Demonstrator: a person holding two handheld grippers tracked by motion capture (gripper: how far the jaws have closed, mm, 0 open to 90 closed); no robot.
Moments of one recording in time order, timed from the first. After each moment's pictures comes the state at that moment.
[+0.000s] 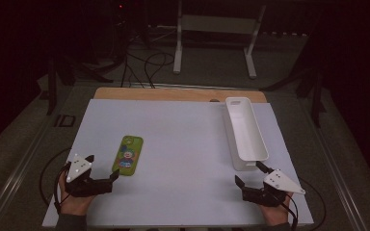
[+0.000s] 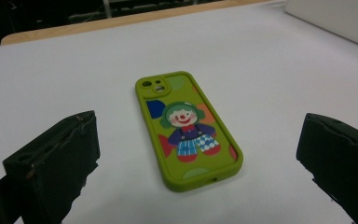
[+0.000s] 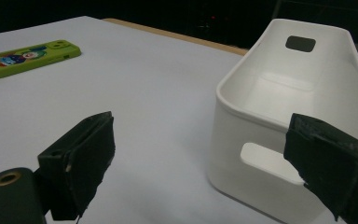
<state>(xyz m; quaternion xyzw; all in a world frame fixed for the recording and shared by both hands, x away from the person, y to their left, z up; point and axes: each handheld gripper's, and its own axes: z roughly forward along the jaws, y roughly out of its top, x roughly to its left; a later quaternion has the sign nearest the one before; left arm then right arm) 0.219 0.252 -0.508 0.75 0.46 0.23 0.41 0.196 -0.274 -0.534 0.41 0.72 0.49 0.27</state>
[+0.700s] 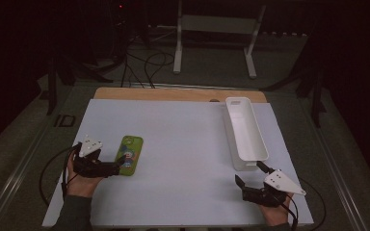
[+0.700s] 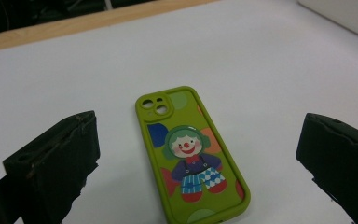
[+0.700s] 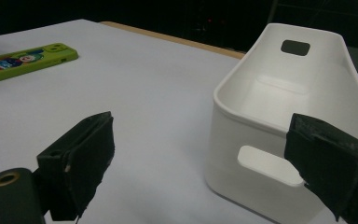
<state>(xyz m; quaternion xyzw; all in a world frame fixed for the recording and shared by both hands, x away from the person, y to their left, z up) 0.263 0.234 -0.488 0.77 0.48 0.21 0.37 0.195 -0.274 -0.532 0.41 0.72 0.49 0.28</state>
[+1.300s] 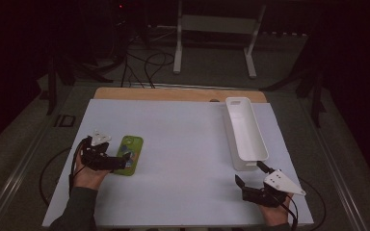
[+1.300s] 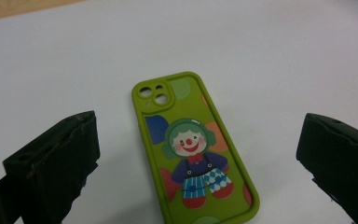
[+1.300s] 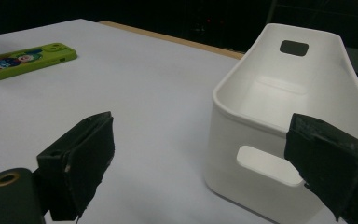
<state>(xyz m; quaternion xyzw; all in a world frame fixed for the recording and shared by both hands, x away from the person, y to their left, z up) 0.288 0.223 -0.497 0.79 0.50 0.18 0.32 0.194 -0.273 -0.532 0.41 0.72 0.48 0.28</state>
